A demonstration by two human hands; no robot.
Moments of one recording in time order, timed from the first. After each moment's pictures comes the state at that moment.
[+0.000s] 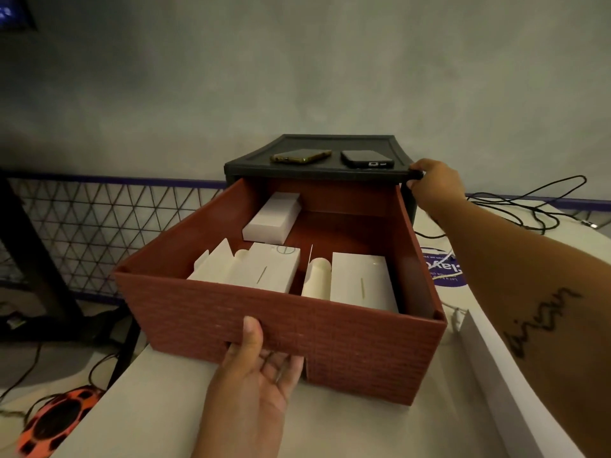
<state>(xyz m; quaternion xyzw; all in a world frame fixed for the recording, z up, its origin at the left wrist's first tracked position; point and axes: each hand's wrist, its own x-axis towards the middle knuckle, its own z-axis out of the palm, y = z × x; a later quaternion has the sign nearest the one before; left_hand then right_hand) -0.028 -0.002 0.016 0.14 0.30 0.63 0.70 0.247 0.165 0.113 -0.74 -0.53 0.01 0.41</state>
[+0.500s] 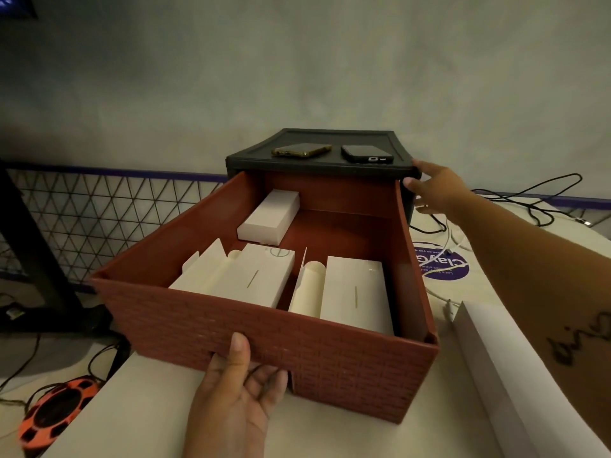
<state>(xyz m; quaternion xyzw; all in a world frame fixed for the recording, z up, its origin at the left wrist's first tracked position) -0.044 -0.017 -0.004 0.19 0.32 0.66 0.66 0.254 0.148 0.111 -0.69 -0.53 0.20 0.45</state>
